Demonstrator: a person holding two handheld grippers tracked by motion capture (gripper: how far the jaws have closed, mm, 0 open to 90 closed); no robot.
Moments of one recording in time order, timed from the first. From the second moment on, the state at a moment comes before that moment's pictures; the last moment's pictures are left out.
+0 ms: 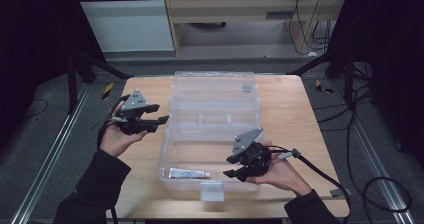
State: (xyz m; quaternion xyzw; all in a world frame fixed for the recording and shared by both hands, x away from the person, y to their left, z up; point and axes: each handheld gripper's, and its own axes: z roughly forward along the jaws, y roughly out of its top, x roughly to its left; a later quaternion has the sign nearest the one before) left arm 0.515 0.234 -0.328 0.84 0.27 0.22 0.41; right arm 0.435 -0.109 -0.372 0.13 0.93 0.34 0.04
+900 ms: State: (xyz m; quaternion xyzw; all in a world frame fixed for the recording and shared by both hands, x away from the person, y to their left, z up) left arm 0.561 0.185 -0.304 0.90 0.15 0.19 0.38; right arm 0.426 -0.085 -0.396 0.09 0.95 0.31 -0.01
